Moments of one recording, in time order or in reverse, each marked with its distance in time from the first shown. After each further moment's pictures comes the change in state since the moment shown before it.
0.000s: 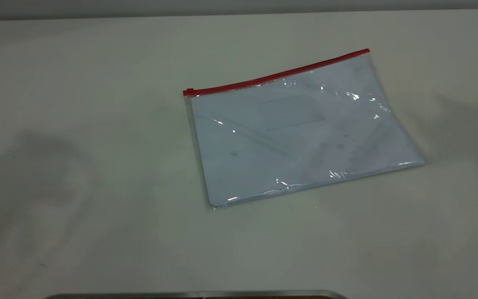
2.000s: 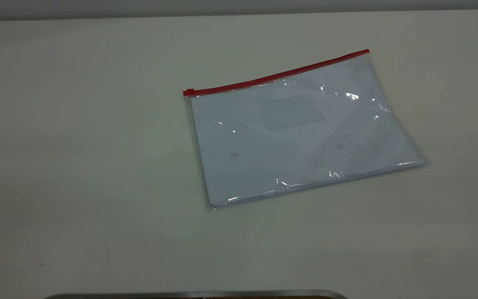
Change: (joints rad) left arm 0.000 -1.107 1.070 -0.002 0.000 -0.231; right arm -0.001 -1.460 1.469 -0.270 -0.051 0.113
